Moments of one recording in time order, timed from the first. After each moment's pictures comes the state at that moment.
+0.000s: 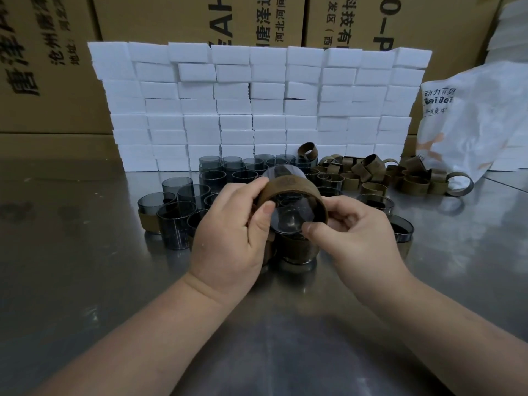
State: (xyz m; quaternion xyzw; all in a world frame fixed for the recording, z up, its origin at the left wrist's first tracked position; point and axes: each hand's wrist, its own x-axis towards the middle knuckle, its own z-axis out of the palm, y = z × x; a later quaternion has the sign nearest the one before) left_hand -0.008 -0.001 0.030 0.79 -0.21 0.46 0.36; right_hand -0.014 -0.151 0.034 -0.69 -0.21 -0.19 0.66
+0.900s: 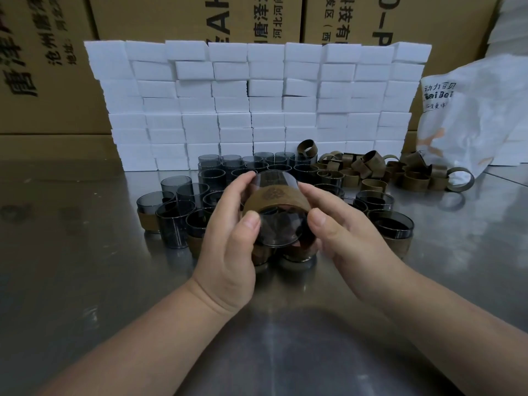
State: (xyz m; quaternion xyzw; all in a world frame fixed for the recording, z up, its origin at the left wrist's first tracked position) left_hand -0.009 -0.005 0.020 0.66 -0.27 0.29 0.64; right_hand -0.012 -0.152 0.031 -0.66 -0.29 -0.04 0.69
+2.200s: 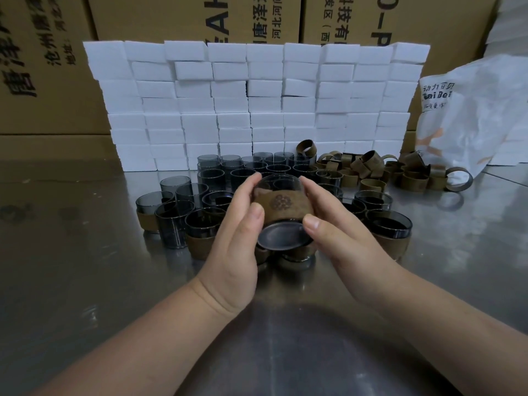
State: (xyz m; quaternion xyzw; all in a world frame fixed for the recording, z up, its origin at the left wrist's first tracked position) left_hand -0.007 -0.008 0.015 0.66 -0.26 0.18 0.69; right_hand -0.014 -0.153 0.030 -0.69 -0.28 -0.05 0.67
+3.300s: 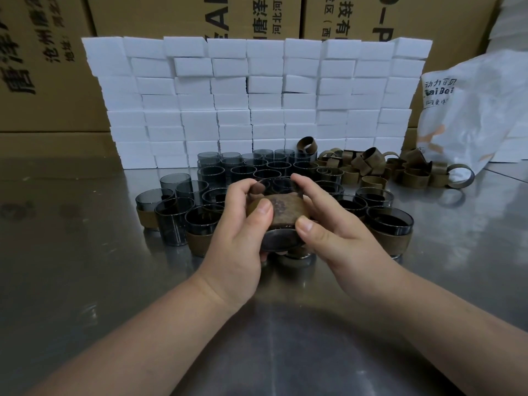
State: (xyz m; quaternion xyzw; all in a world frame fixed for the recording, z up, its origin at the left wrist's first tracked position) left_hand -0.012 -0.010 0.023 0.66 -0.24 0.16 0.70; right_hand -0.014 -0.153 0.028 -0.66 -0.32 -0.02 0.68
